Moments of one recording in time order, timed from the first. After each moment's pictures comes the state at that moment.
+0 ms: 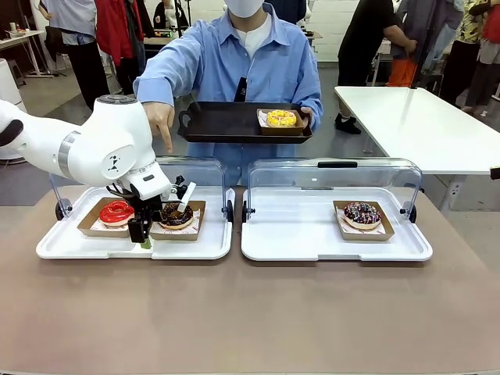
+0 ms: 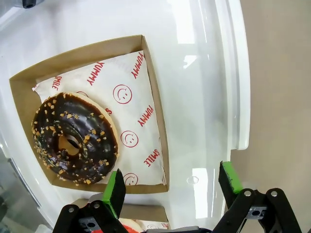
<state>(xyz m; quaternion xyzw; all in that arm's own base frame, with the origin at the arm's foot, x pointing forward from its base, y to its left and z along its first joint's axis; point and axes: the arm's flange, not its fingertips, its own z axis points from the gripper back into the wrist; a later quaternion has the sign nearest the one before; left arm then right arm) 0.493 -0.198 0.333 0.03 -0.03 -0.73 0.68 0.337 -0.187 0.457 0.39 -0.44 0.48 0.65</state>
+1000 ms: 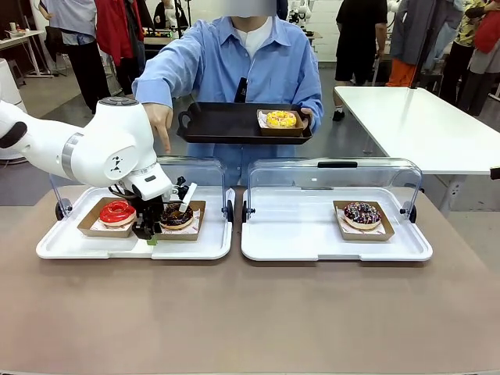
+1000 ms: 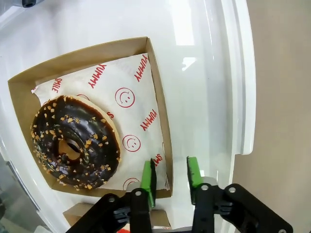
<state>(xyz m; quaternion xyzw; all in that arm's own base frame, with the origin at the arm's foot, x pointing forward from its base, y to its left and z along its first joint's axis) 0.497 -0.199 0.330 0.03 -0.03 -0.73 0.68 0.337 -0.187 0.457 0.39 -0.44 0.48 0.65</state>
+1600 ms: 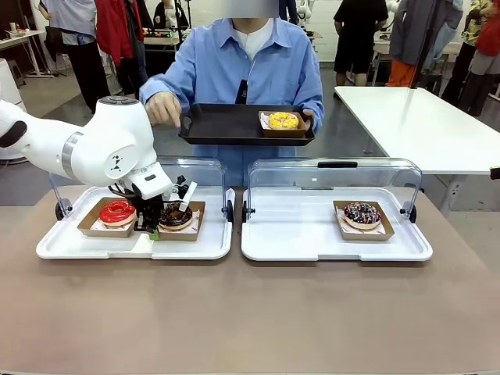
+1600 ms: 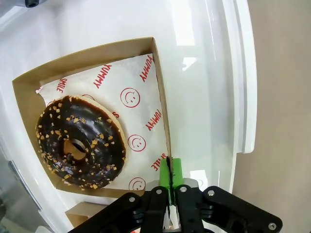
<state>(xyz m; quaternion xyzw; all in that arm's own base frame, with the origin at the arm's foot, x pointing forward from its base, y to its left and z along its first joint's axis) 0.498 -0.199 0.332 0.03 -0.03 -0.73 0.68 0.337 -0.187 0.457 0.39 -0.44 0.48 0.65</state>
